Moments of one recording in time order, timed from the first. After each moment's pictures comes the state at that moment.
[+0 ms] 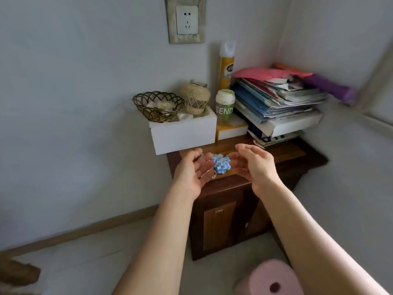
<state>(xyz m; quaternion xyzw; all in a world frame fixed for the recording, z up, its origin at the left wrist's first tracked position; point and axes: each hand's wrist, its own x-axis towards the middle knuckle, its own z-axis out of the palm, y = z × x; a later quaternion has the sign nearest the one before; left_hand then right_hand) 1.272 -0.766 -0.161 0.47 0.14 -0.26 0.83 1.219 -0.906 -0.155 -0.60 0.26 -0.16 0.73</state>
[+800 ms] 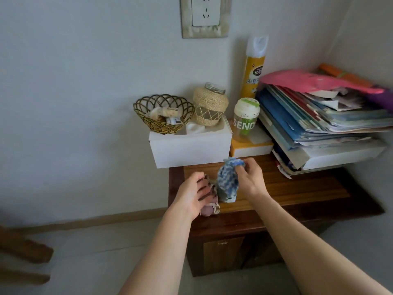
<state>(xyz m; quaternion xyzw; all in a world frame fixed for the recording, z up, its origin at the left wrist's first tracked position) 1.385 -0.832 -0.221 0.51 0.24 -0.24 0.79 1.388 -0.988 -0.237 -0.78 0.20 -0.11 0.58</state>
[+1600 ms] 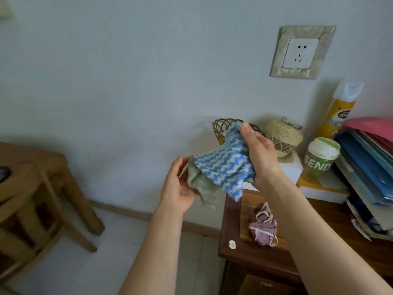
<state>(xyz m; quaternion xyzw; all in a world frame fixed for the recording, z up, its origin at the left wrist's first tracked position) 1.359 -0.665 -0.155 0.29 0.14 0.00 0.95 1.380 -0.826 -0.077 -0.57 -0.02 0.02 0.82</state>
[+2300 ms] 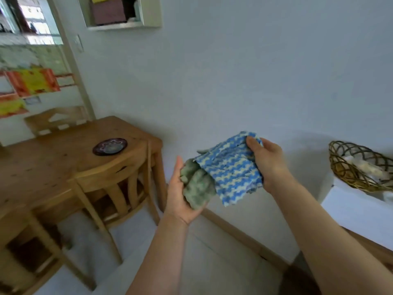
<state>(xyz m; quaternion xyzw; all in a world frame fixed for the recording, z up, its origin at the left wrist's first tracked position) 1.243 -0.454 -0.152 0.32 -0.08 0.19 0.93 1.358 -0.584 -0.081 -0.66 -0.12 0.11 0.73</state>
